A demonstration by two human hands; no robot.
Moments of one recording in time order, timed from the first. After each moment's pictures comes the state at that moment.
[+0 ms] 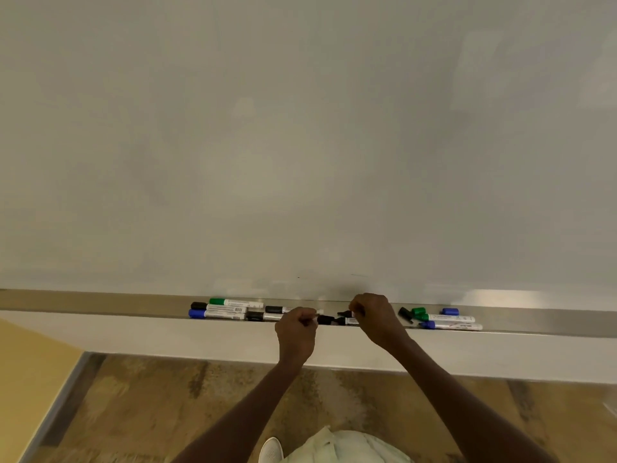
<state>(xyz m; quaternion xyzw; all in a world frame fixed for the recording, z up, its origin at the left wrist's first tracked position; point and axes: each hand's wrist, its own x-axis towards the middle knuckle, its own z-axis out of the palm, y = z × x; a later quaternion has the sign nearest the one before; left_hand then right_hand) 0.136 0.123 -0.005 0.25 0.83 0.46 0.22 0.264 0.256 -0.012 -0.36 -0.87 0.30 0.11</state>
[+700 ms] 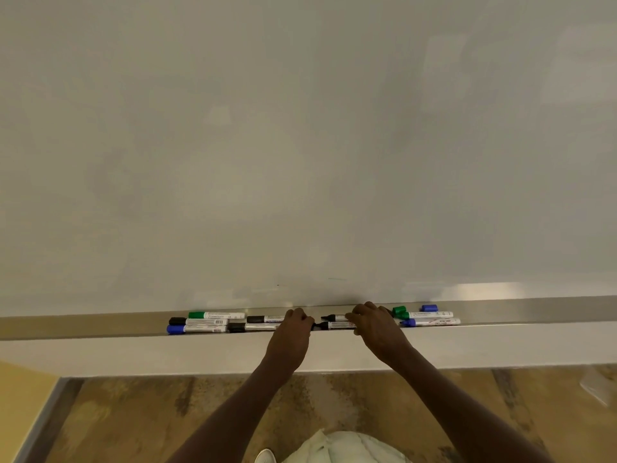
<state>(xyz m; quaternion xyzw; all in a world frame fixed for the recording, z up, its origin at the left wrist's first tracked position) 0.127 0.143 -0.028 0.60 0.78 0.08 0.14 0.305 0.263 -0.029 -0.29 -0.95 0.10 0.03</state>
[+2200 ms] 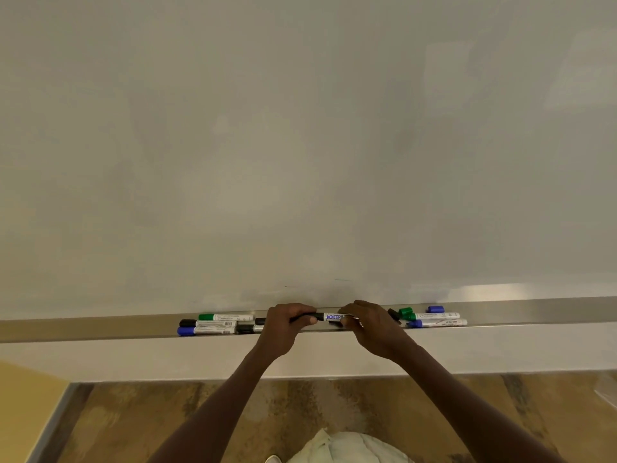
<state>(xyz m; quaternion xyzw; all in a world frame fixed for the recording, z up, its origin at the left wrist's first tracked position) 0.097 0.135 0.009 0.49 0.72 0.40 0.28 0.293 0.248 0.012 -0.25 -0.92 0.26 0.15</state>
